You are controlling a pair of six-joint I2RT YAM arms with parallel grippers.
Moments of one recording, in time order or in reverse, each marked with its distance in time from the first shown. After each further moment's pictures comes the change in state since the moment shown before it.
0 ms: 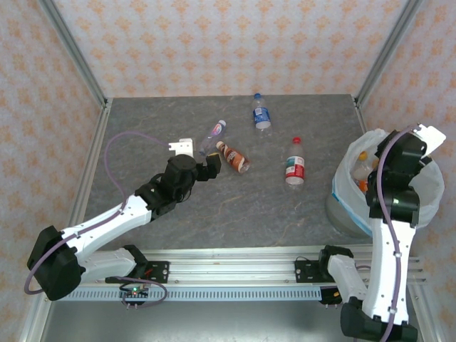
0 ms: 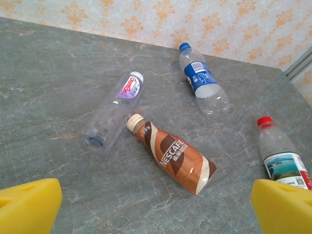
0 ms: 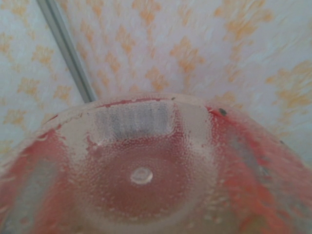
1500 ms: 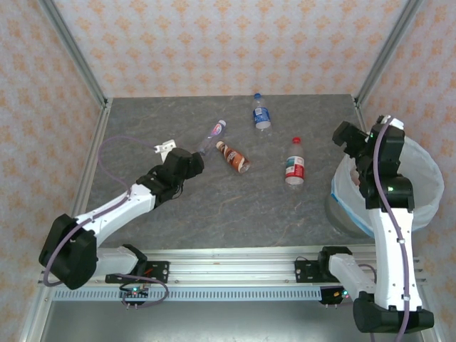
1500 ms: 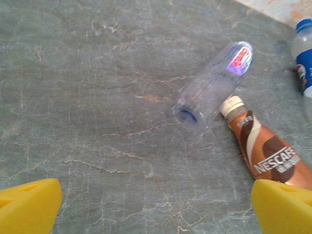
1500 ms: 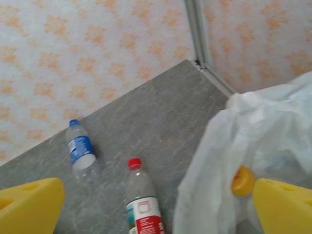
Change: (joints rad) left arm 0.201 0.139 0.005 -0.166 0.022 -0.208; right arm 0.185 0.054 0.037 -0.088 -0.344 0.135
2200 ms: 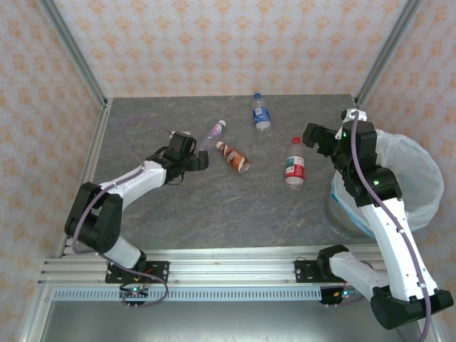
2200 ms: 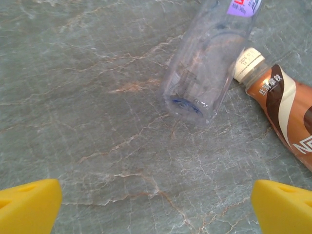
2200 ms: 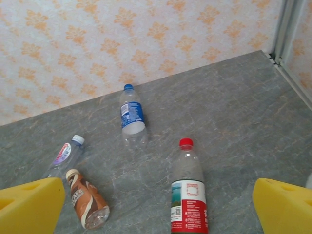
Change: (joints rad) left arm 0.124 0.301 0.218 -0.060 0.253 0.346; right arm 0.289 0.048 0.000 0.053 0.026 -0.049
